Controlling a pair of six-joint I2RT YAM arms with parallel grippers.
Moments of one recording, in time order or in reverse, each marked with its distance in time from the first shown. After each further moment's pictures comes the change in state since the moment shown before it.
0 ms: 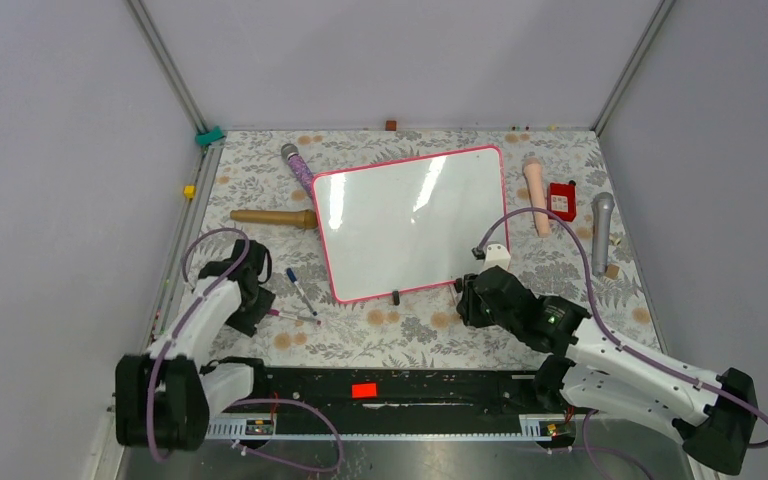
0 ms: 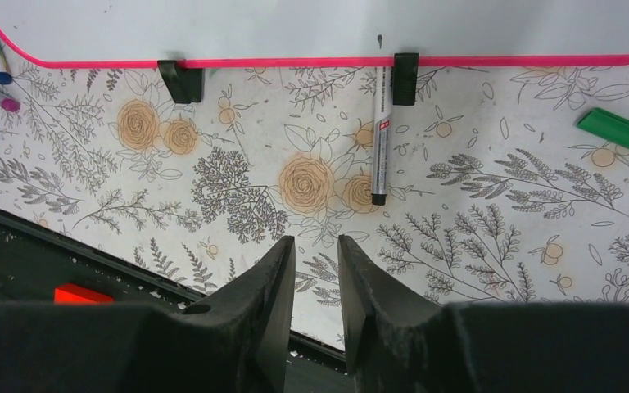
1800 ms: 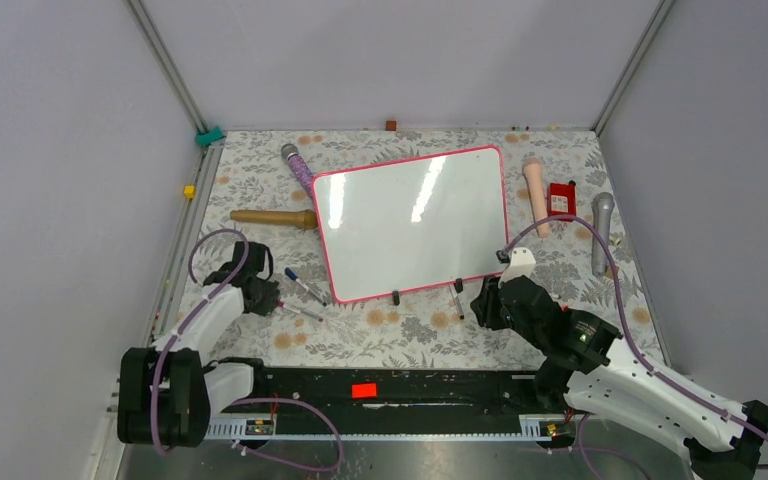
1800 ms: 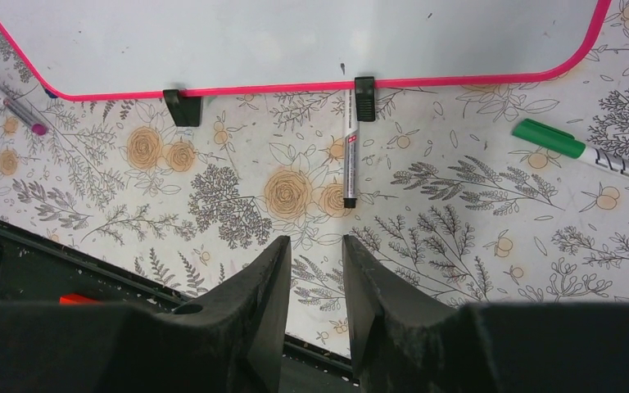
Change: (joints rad) left arm 0.023 0.123 -0.087 0.371 0.152 -0.045; right arm 0.000 -0.218 -0.021 -0.084 0.089 -0.017
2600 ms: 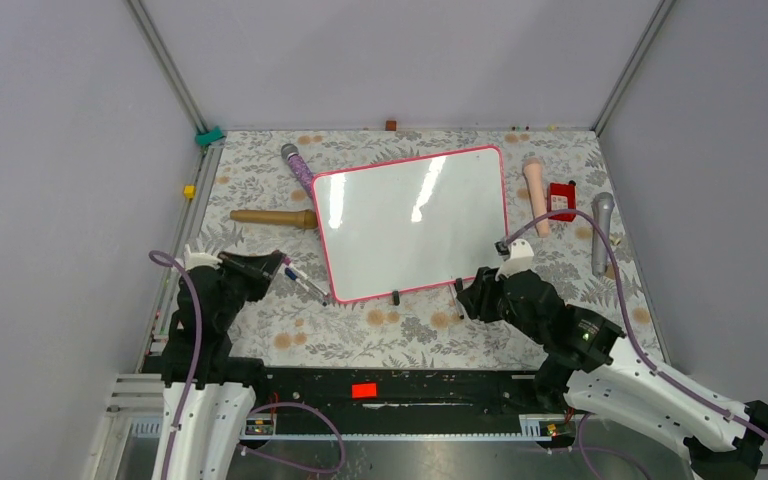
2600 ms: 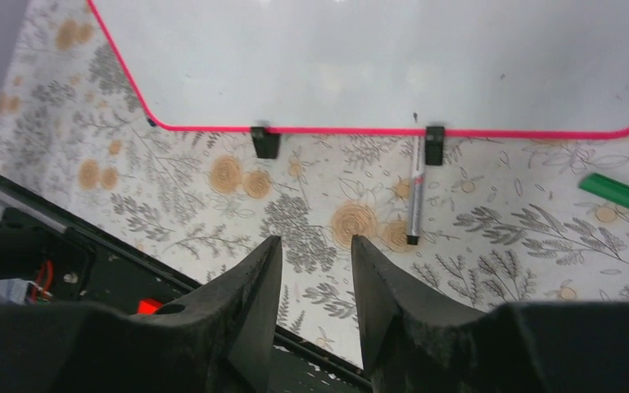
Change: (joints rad) left arm -0.001 -0.788 0.066 -0.025 0.292 0.144; right arm 0.000 -0.002 0.021 0.102 -0.061 -0.003
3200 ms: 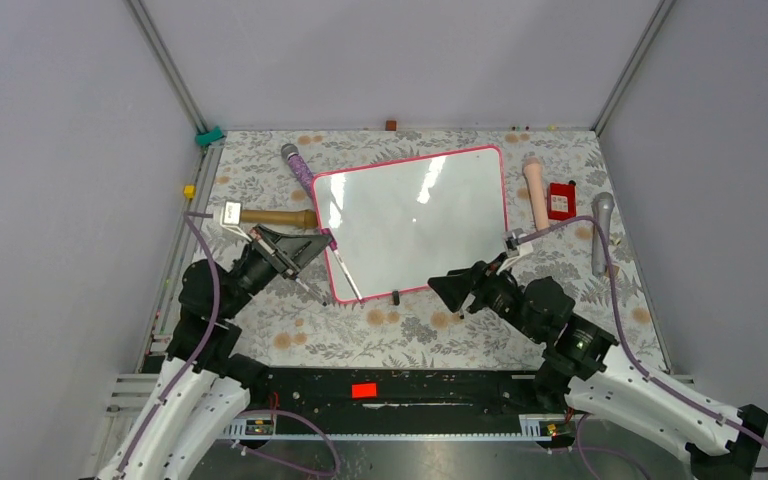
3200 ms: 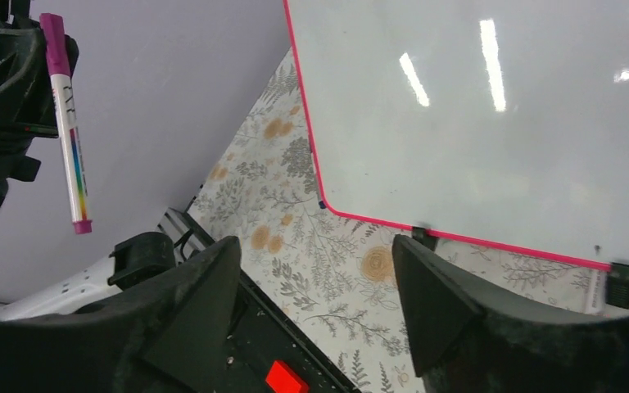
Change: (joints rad) left arm -0.286 0.120 0.005 0.628 0.300 -0.005; right arm 0.000 -0.082 -0.131 0.512 -0.138 0.052
